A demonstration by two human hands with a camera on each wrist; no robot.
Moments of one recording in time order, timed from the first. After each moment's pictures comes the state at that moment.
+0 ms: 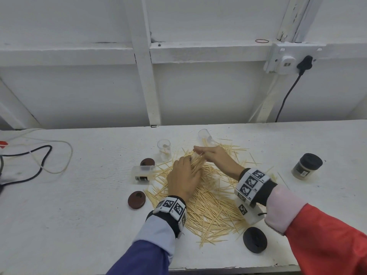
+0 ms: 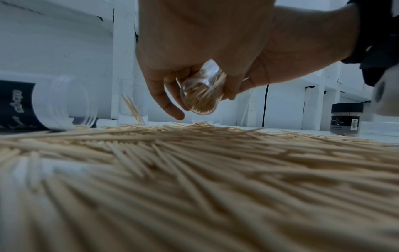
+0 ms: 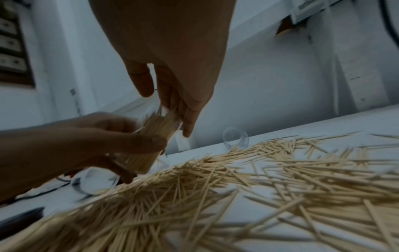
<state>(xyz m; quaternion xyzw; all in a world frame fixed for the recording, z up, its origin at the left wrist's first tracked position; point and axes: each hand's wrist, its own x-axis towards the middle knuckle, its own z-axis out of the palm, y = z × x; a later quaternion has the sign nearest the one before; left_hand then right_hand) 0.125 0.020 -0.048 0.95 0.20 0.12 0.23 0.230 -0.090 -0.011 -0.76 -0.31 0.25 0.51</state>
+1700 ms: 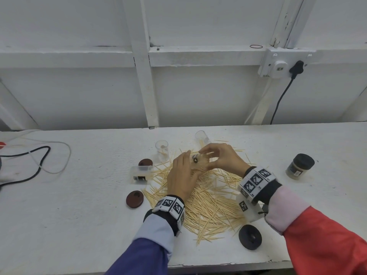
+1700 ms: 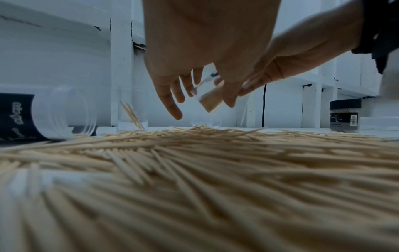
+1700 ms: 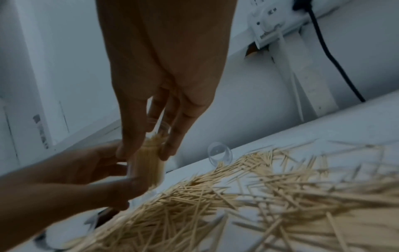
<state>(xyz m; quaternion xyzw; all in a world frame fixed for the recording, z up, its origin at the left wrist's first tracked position) 0.125 0.020 -0.055 0.95 0.15 0.15 0.23 0.243 -0.115 -0.007 -0.80 -0.36 0.16 0.45</state>
